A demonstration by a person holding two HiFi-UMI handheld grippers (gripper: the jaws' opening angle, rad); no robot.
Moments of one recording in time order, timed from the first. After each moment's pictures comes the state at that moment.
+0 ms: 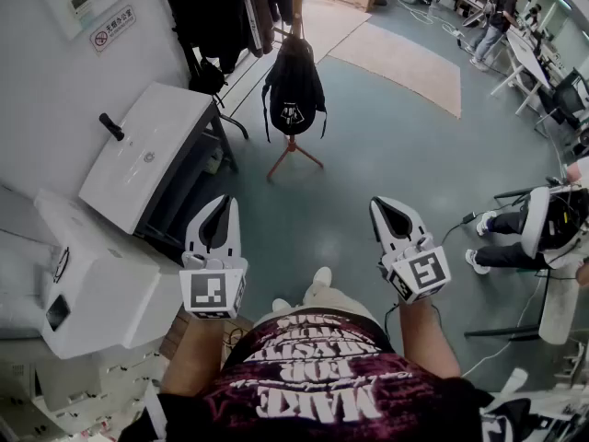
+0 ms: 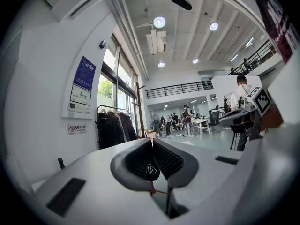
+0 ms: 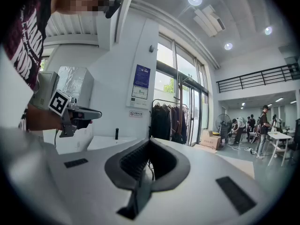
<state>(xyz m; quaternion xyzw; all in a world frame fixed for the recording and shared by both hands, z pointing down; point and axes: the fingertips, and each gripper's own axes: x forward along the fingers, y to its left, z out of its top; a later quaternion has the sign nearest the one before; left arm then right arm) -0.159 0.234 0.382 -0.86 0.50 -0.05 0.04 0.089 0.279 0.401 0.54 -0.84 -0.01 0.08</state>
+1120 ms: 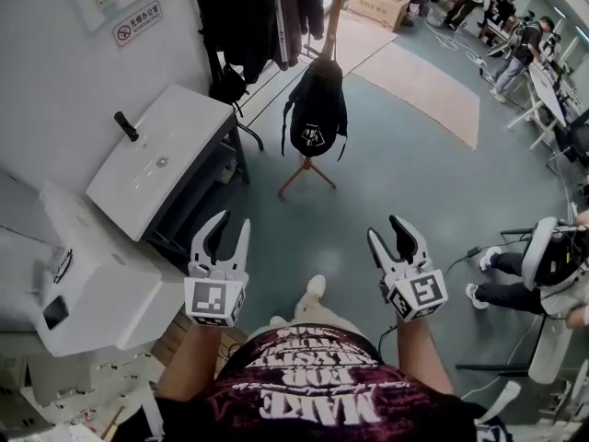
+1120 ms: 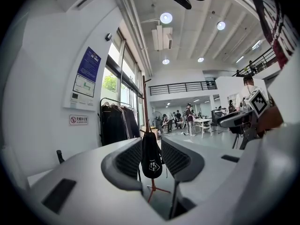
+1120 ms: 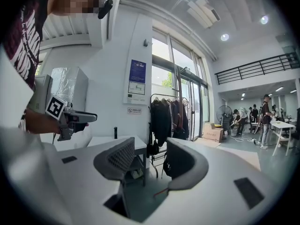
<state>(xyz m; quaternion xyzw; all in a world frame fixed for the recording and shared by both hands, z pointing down) -0.186 0.175 0.417 -0.87 0.50 -0.06 0.01 0.085 0.215 0.435 0.55 -0.83 0.03 0.07</state>
